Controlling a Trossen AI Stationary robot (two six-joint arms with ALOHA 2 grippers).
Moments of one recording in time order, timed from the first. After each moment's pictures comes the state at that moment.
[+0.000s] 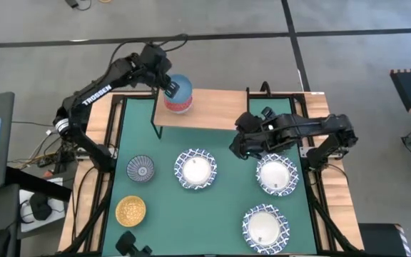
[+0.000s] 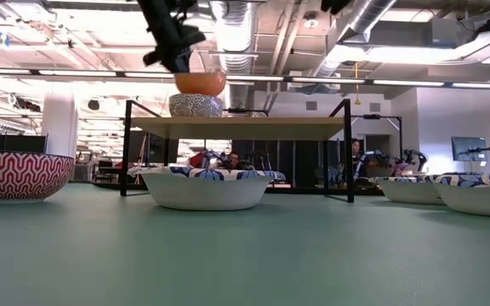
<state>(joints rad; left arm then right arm) 0.72 1.56 1.65 -0.93 -0.12 -0.07 0.20 1.66 1.92 -1.53 0.73 0.78</state>
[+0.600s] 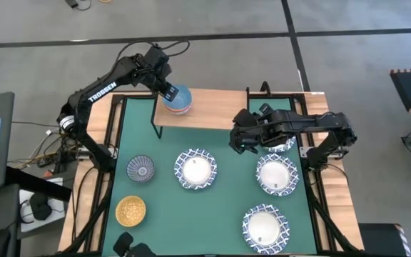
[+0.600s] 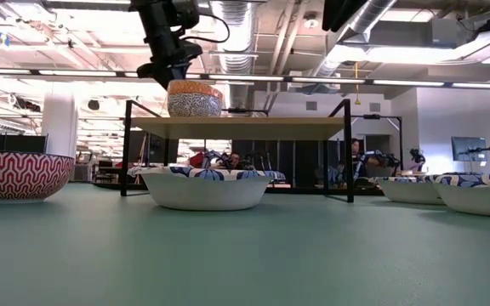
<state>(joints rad) 0.76 1.60 1.65 -1.05 -0.06 -0.14 0.13 1.66 1.88 -1.52 0.69 0.70</state>
